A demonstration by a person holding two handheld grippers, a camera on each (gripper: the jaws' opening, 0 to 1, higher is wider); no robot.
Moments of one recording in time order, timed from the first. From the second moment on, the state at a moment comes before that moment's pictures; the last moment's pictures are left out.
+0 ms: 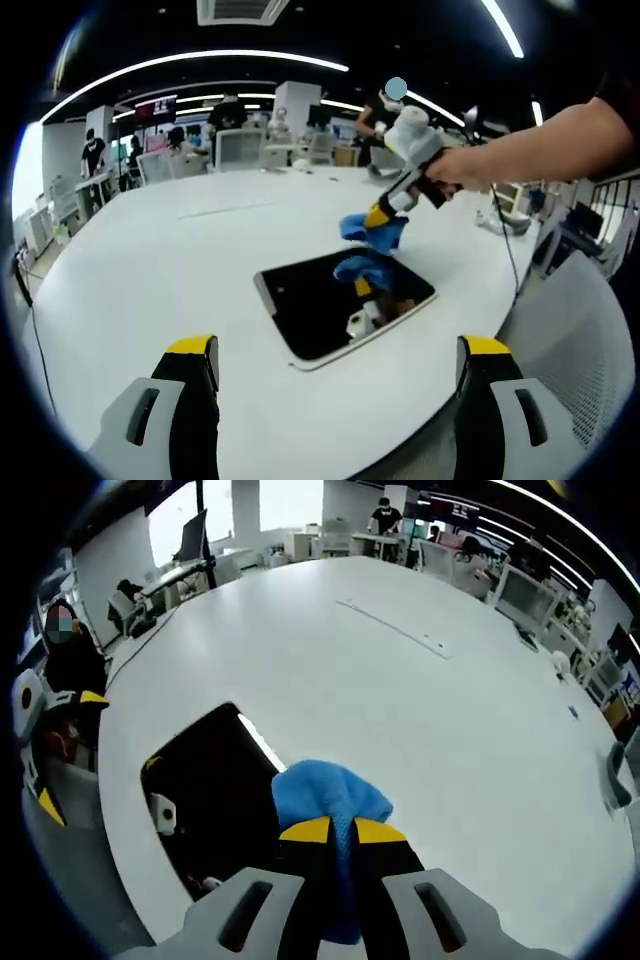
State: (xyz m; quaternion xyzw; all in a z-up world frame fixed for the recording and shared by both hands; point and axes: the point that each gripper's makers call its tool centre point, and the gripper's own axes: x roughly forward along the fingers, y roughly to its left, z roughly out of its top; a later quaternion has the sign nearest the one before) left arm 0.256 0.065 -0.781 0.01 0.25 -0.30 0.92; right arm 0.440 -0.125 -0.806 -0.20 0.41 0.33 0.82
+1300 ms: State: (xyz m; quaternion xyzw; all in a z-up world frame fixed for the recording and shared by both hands) left arm 0.256 0.064 -0.781 0.00 0.24 -0.31 0.92; right arm 0.402 -0.230 -0.845 -0.10 0.51 0.19 0.83
